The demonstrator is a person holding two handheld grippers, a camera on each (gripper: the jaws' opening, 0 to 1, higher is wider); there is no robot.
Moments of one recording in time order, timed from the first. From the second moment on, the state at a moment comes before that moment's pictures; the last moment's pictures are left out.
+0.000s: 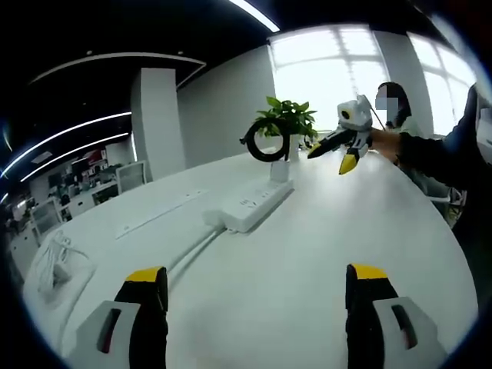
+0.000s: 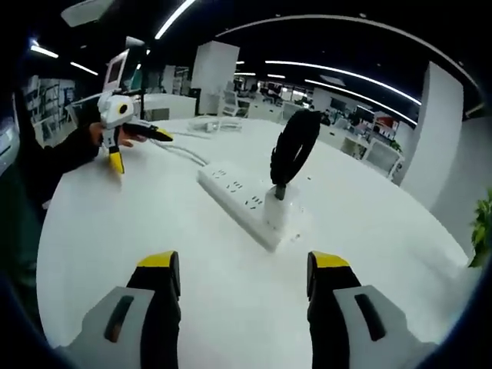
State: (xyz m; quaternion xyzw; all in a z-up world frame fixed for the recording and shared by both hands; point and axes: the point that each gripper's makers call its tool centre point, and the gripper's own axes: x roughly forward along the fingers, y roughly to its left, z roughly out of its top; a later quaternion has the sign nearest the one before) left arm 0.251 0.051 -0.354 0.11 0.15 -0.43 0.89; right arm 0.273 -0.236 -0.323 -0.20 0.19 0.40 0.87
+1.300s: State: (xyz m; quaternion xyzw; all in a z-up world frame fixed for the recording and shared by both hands) left arm 0.256 0.026 -0.340 0.11 0.15 -0.44 0.88; right arm 0.231 -0.246 -0.325 -0.10 0.11 0.37 0.92
